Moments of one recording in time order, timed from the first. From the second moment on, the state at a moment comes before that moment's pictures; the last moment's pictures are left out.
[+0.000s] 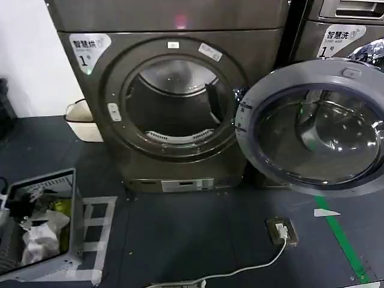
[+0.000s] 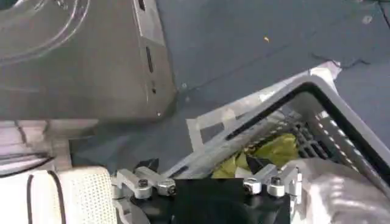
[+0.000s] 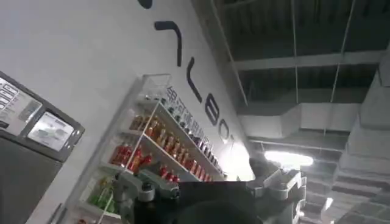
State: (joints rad) left arm 0.64 0.02 0.31 -1.53 0.07 -0.33 0.56; right arm -1.39 0.90 2.06 1.81 0.29 -0.18 -0.24
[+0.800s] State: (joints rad) left arm 0.64 0.01 0.30 -1.43 0.09 -0.39 0.60; right arm -1.40 0.91 2.08 1.82 0.29 -0.17 -0.24
